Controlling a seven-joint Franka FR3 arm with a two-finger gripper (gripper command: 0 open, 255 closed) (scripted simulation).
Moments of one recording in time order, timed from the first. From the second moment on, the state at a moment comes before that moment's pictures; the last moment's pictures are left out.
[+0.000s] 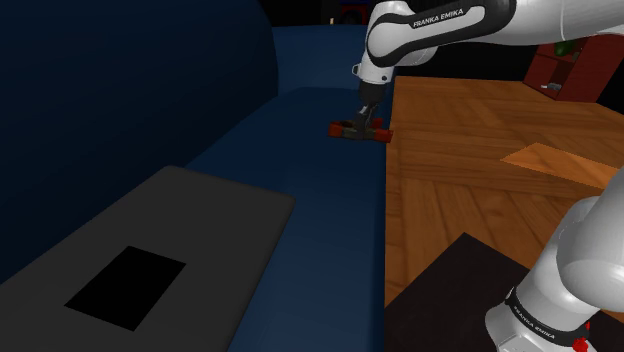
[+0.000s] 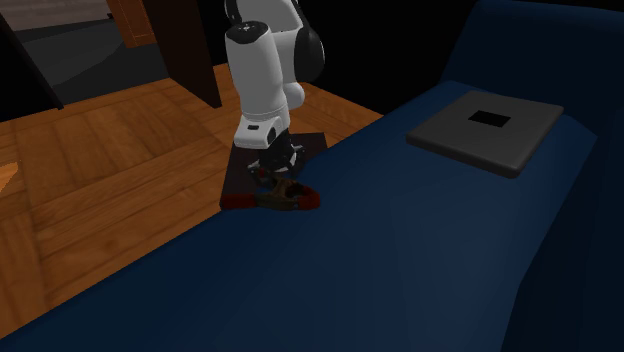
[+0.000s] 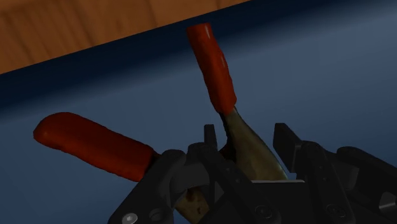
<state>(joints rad) 0.14 -0.07 -0.12 -1.93 0.09 1.90 -0.42</state>
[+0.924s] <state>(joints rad) 0.14 -0.07 -0.12 -1.84 0.09 1.80 -0.41</state>
